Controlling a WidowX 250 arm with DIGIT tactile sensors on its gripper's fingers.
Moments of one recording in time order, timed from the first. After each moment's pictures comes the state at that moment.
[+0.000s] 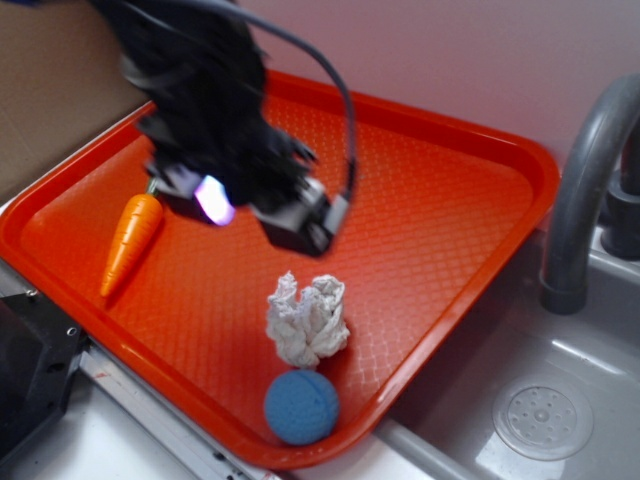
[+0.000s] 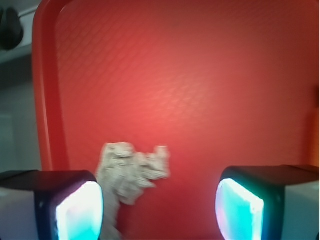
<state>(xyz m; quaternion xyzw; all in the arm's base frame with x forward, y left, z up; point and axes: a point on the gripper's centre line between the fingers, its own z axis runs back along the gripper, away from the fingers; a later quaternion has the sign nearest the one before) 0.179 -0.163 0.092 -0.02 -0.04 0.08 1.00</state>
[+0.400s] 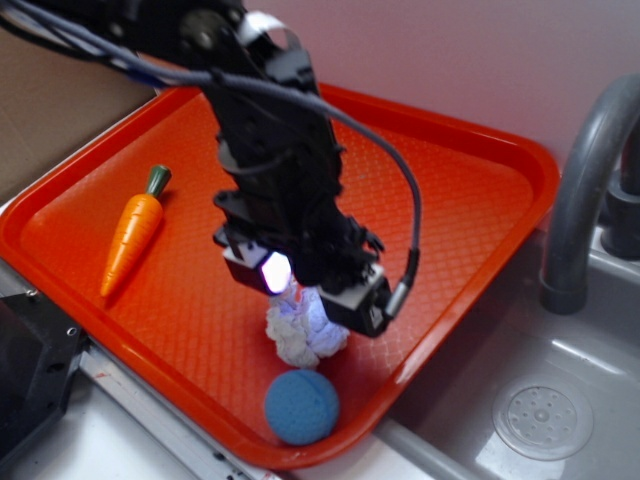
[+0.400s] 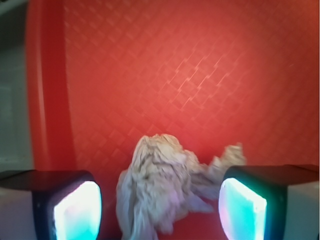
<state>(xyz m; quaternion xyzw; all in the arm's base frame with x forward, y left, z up) 0.181 -0.182 0.047 -0.03 0.00 0.06 1.00</state>
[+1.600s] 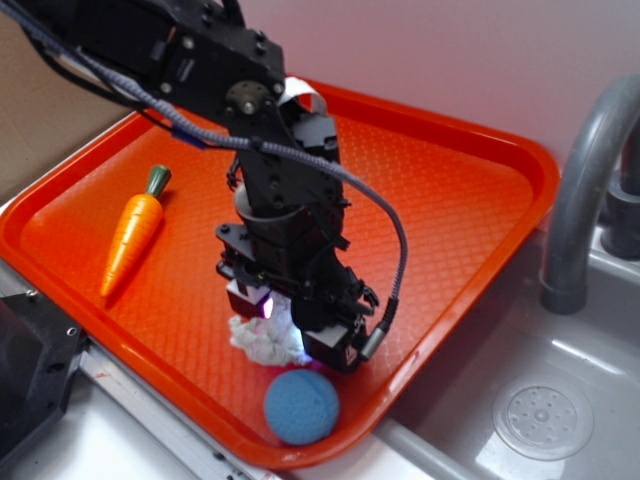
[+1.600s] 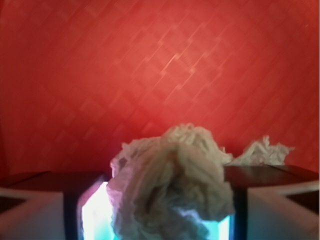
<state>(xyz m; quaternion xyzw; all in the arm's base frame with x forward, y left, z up) 0.172 -0.170 0.029 0.03 0.03 0.04 1.00</state>
